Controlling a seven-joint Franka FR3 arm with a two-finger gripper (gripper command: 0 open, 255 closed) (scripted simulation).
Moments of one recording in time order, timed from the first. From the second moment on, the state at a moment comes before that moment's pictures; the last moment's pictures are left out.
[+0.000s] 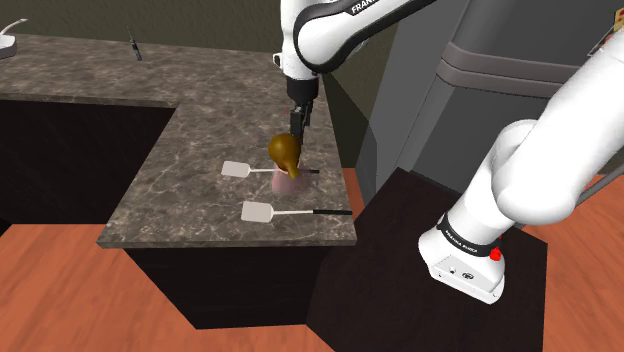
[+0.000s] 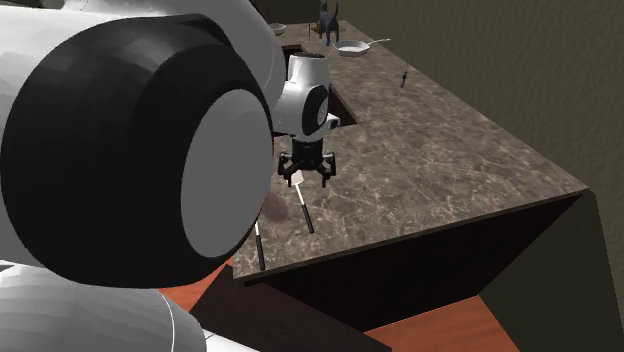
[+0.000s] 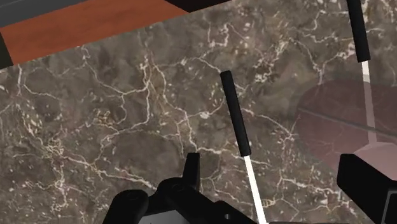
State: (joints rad) arm 0.14 -0.09 0.04 -2.33 0.01 2.16 -0.29
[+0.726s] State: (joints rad) arm 0.19 0.25 0.08 -2.17 -0.07 2.36 -0.39
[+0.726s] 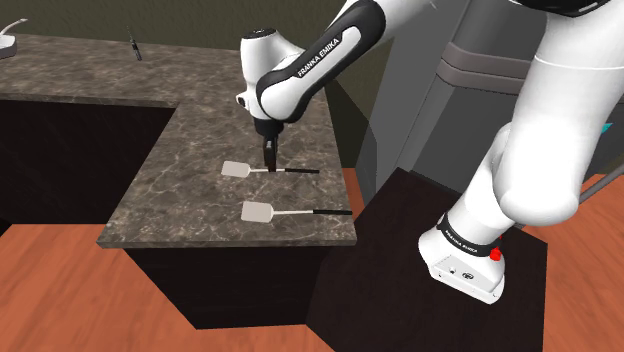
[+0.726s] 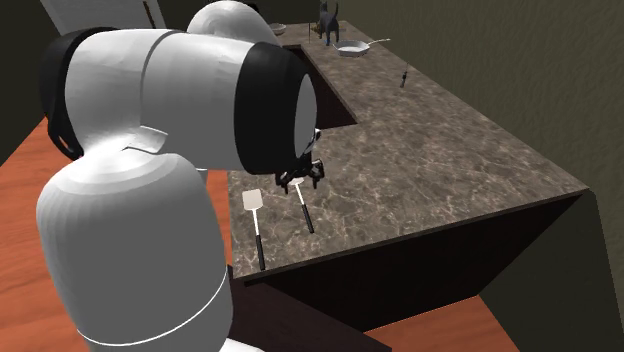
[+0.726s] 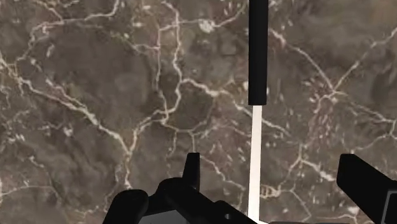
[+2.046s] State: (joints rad) arm 0.19 0.28 0.08 -2.18 -0.07 2.39 -0.39
